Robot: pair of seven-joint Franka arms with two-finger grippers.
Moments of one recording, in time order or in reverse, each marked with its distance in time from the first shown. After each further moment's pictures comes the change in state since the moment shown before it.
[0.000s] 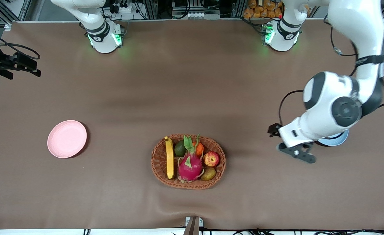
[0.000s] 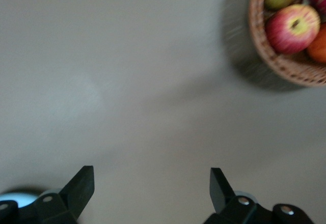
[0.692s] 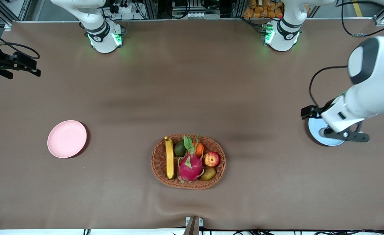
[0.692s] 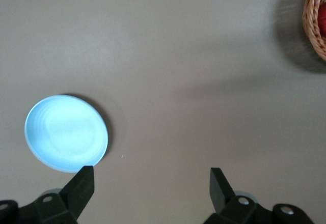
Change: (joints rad) left arm 0.027 -0.187 0.123 -0.006 0.006 -0.300 -0.146; right arm 0.001 -0.001 0.002 0.005 0.000 -0.002 0.000
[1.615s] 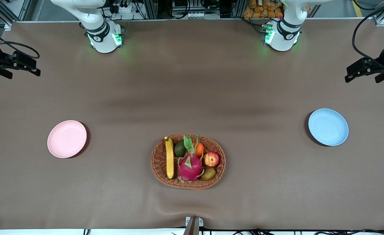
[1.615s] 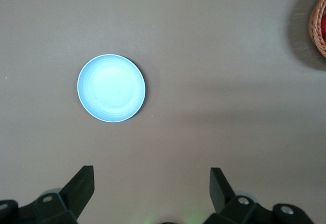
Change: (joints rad) left arm 0.130 -0.353 0.028 -0.135 0.000 -0.155 0.002; right arm 0.001 0.000 0.003 0.007 0.000 -0.001 0.000
